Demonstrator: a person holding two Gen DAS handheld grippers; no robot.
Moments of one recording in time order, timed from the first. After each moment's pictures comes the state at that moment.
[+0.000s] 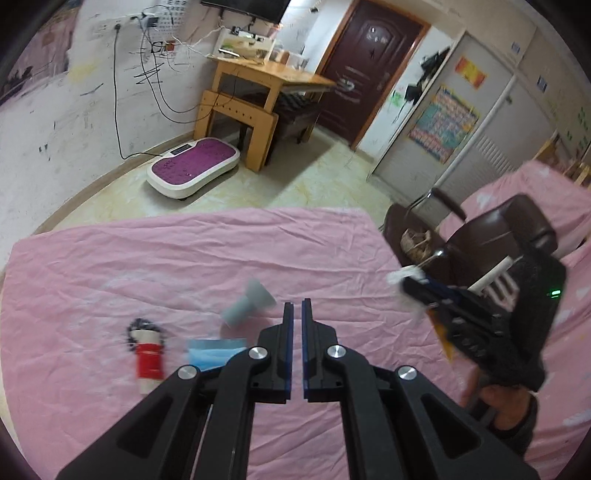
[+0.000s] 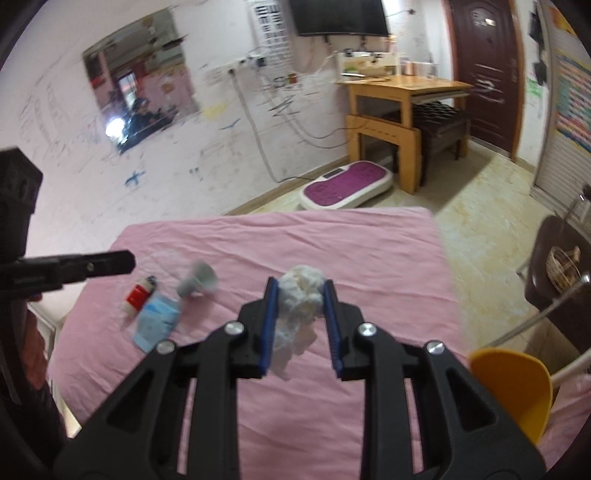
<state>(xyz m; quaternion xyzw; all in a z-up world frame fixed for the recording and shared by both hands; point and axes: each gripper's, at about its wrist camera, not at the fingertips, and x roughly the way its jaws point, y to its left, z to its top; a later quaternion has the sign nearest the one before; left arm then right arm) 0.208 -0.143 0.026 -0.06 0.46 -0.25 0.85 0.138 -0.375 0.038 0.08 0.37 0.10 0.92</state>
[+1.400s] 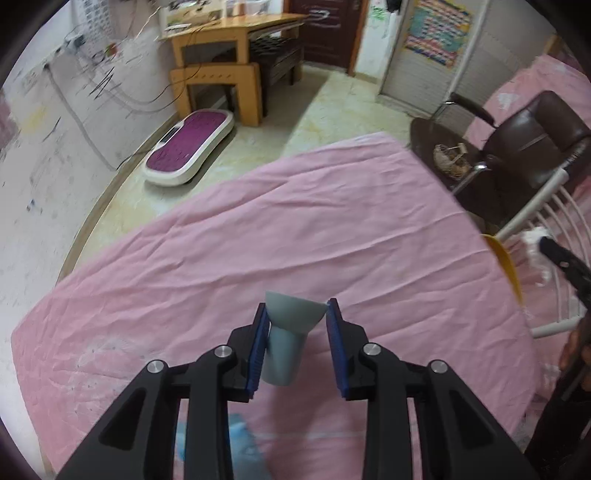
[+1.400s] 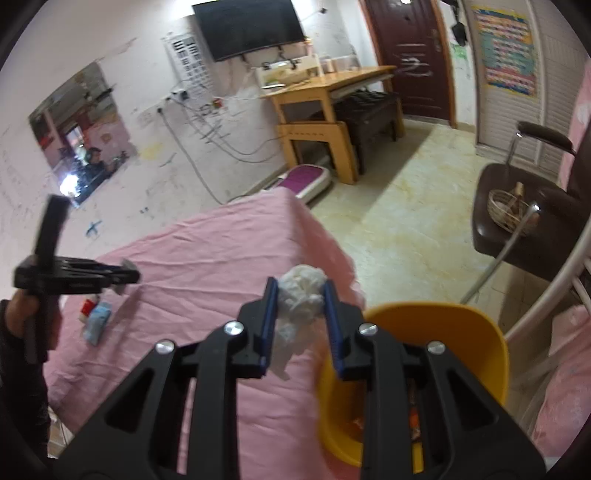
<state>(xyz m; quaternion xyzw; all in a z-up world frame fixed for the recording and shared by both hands) 0.259 -0.225 -0.014 0.13 0.52 -0.26 0.80 0.081 -0.504 0.005 0.17 0.35 -0.01 0.92</state>
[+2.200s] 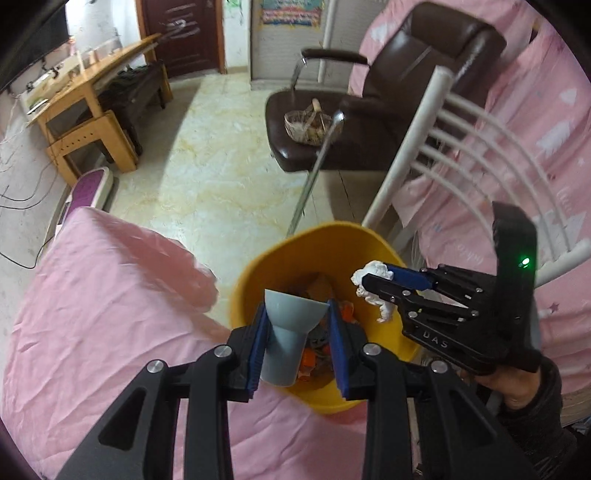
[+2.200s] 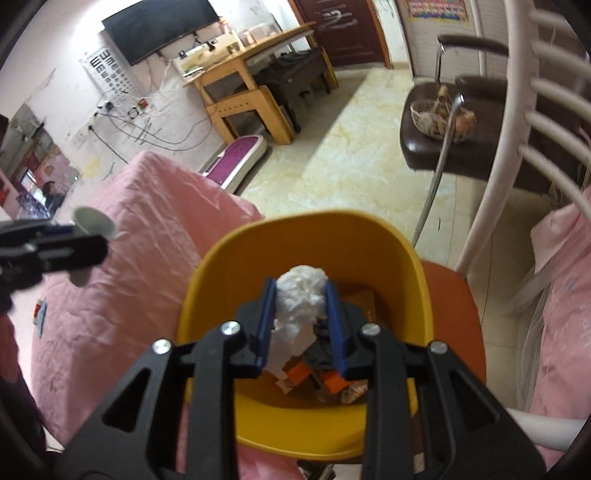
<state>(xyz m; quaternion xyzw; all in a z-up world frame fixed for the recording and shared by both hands) 0.150 -0.489 -0.045 0.23 0.50 -0.42 0.72 0.029 -0.618 -0.111 0.26 0.41 -0.08 0.87</state>
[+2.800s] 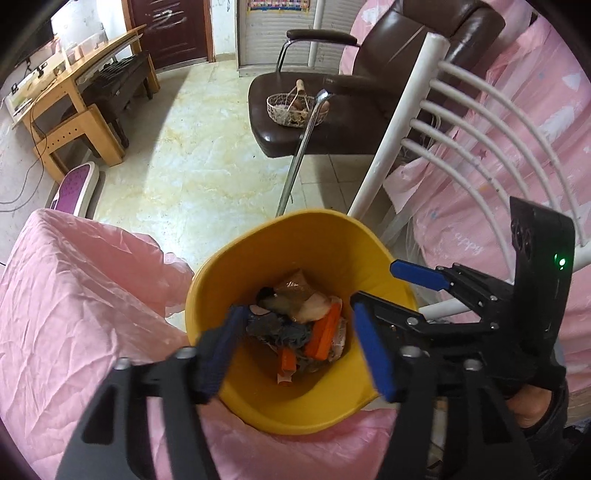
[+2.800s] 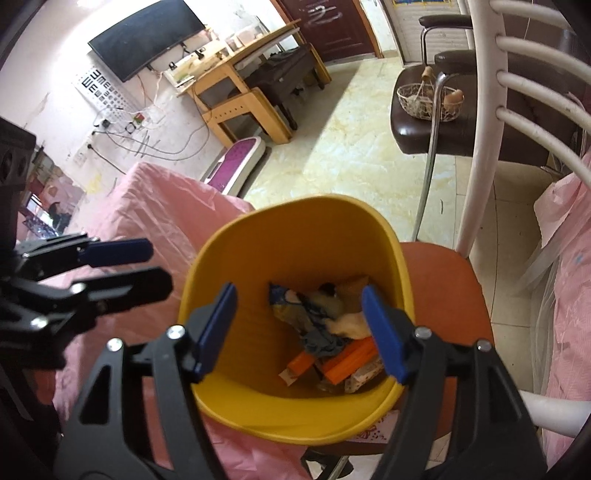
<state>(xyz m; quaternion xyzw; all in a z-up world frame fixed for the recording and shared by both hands) 0.137 -0.512 -0.065 0.24 0.51 -0.42 0.71 0.008 -0.626 -0.115 0.30 0.40 -0.09 0.86</state>
